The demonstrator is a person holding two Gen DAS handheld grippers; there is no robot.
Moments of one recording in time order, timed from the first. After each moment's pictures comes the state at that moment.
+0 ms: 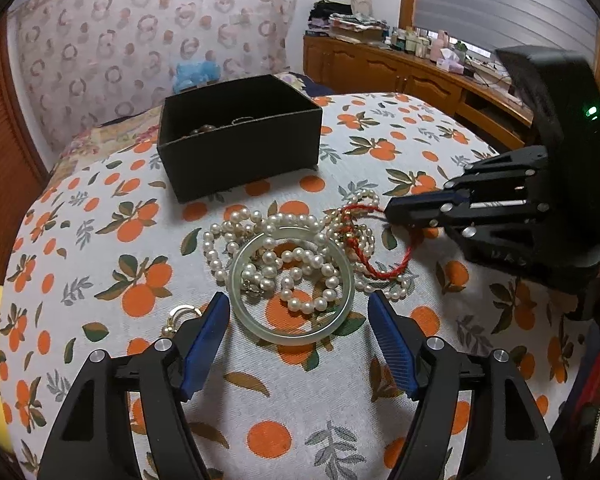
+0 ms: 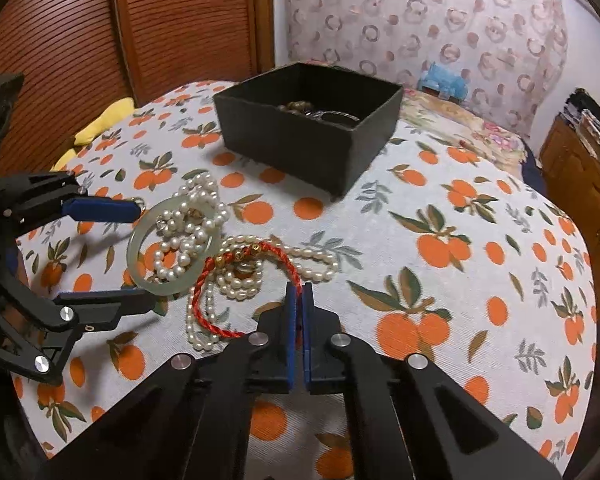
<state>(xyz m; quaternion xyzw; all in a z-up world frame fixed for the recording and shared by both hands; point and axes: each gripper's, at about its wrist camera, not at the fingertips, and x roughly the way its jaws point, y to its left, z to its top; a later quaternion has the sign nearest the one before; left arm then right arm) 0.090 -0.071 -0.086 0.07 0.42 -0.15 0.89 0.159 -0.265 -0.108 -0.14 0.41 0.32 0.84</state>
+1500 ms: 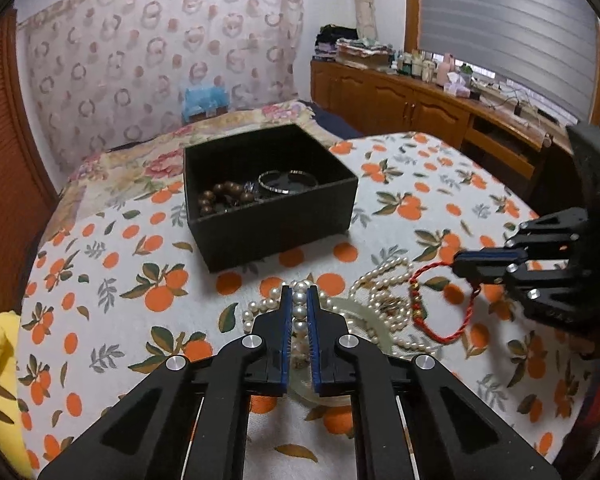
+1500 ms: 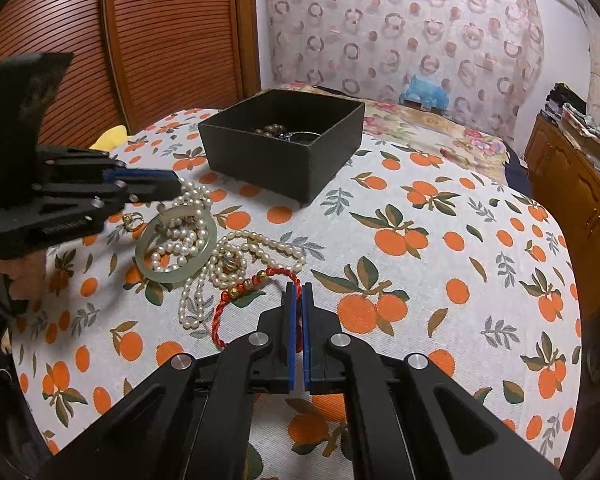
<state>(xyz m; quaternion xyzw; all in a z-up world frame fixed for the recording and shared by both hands) 0.122 -0.057 -0.056 0.06 0.37 -0.14 0.92 0.148 -0.294 -0.099 -0.11 0.39 0.31 0.86</state>
